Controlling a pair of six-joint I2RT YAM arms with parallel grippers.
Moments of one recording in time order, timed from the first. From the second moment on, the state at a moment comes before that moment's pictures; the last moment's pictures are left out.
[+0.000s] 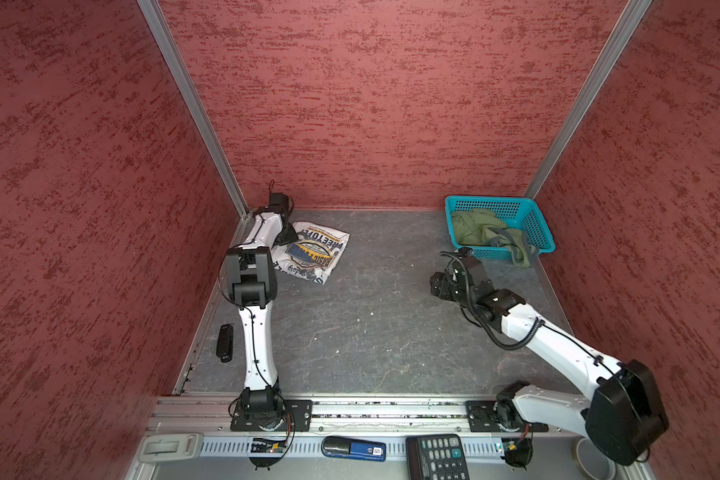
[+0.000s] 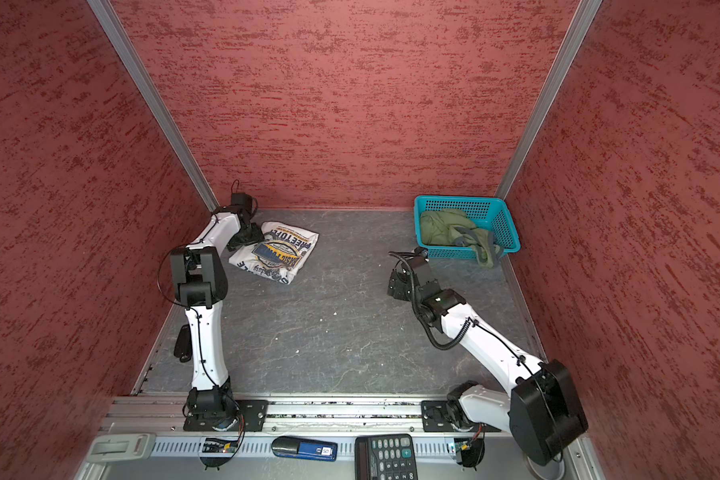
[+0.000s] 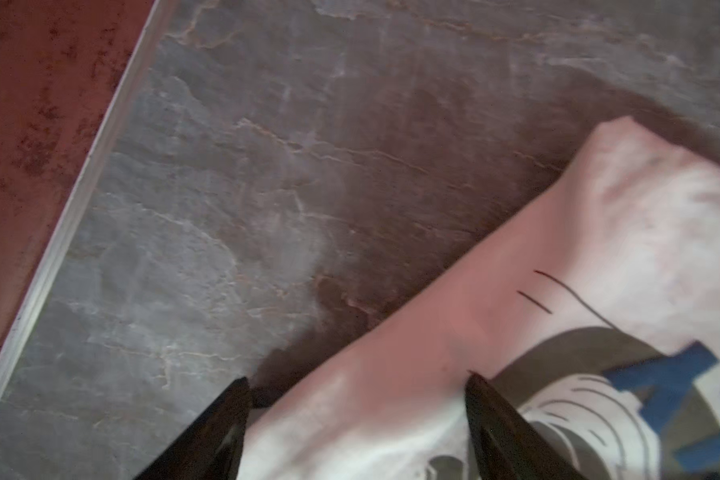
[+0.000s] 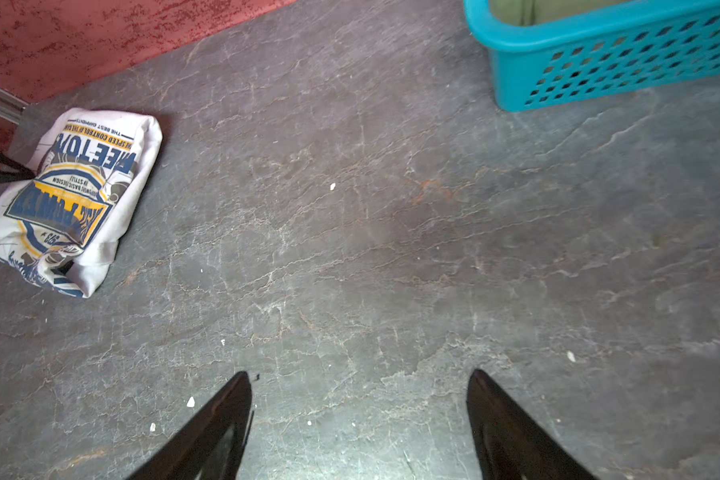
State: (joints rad) left arm 0.07 2.36 2.06 -0.90 -0.27 -0.38; right arm 0.47 1.20 0.80 -0.36 0.16 0.59
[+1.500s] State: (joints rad) left arm -0.14 2.56 2.36 -1.07 -0.34 -0.35; right arm 0.46 1.20 0.79 -0.39 0.17 0.59
